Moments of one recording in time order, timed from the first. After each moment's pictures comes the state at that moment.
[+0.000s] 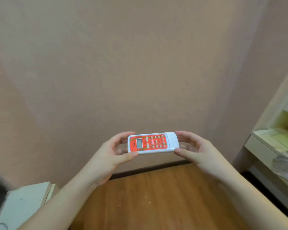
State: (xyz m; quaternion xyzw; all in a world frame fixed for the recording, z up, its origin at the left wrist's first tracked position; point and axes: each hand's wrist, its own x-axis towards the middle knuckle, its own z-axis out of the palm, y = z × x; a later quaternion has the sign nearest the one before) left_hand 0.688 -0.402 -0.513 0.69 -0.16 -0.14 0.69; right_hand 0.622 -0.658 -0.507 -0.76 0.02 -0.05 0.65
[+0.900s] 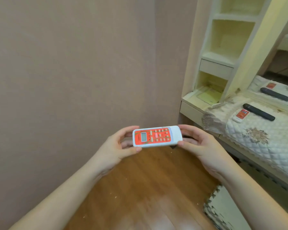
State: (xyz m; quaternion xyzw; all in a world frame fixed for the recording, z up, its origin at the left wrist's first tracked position) left_hand 0.736 -0.733 -0.575 0.66 -0.29 -0.34 0.61; right_hand 0.557 -0.933 -0.579 -0.72 0.24 -0.17 0.62
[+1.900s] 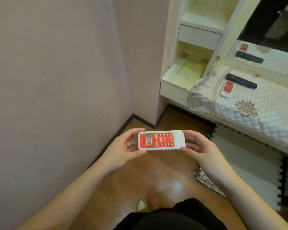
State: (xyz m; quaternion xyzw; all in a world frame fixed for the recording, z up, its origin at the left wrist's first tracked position) left_hand 0.897 -0.860 -0.667 0.67 -0.41 -0.46 0.42; right_hand 0.661 -0.972 -0.648 -0.66 0.46 -0.19 0.56
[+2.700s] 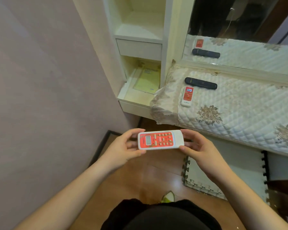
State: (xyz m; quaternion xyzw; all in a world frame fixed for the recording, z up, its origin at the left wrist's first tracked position) left_hand 0.819 -1.106 -0.678 0.64 -0.46 -0.52 0.33; right_hand 0.560 -1.165 -0.677 -0.56 0.50 -0.27 0.60
